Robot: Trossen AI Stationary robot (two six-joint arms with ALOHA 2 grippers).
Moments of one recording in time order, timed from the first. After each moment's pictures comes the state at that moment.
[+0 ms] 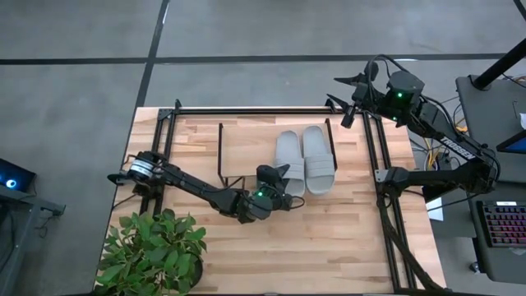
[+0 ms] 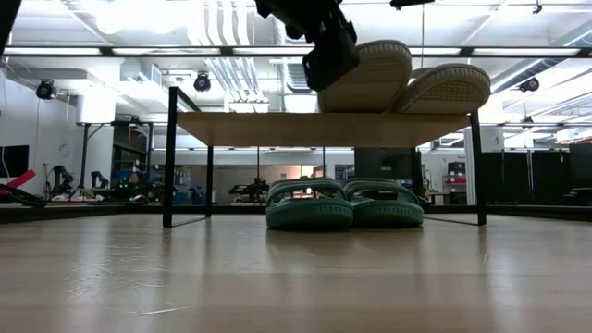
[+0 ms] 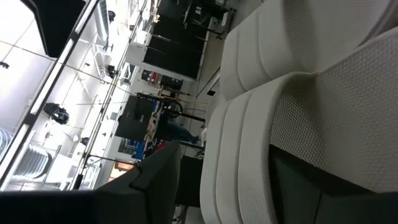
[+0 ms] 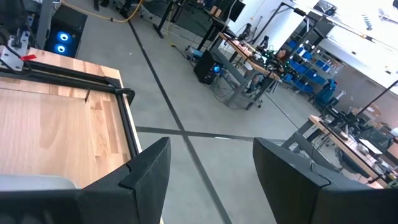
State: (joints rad) left arm -0.30 1.91 1.34 0.40 -1.14 0.97; right arm -0.54 0.96 1.22 -0.41 0.03 -0.55
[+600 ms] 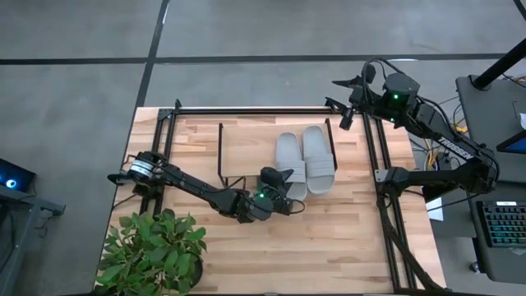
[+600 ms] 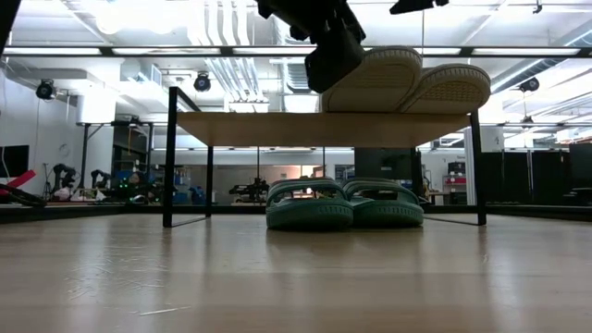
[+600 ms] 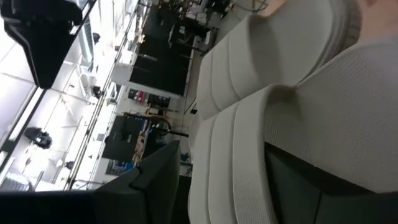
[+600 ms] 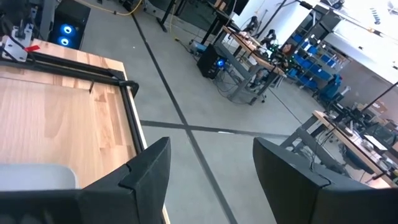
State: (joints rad) left arm -0.30 1.91 1.34 0.36 -1.04 0.97; right arm -0.54 0.96 1.19 -0.41 0.03 -0.55
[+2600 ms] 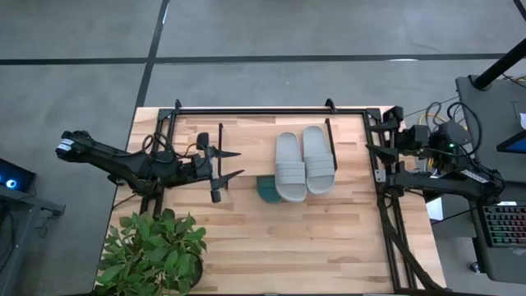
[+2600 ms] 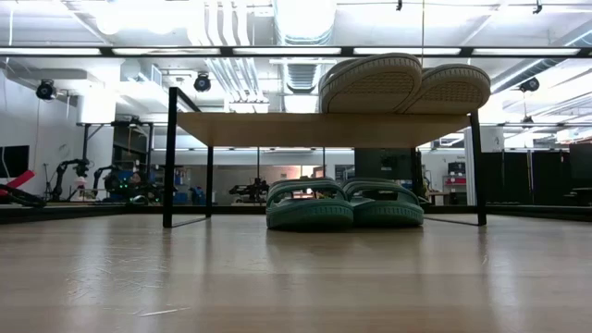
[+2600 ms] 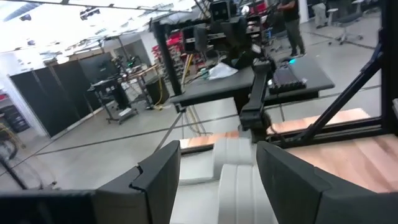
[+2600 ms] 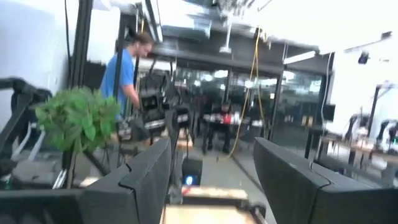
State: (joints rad) left arm -0.29 1.01 0.89 0.17 -0.53 0.29; right arm -0.27 0.34 0.71 -0.09 -0.23 -0.09
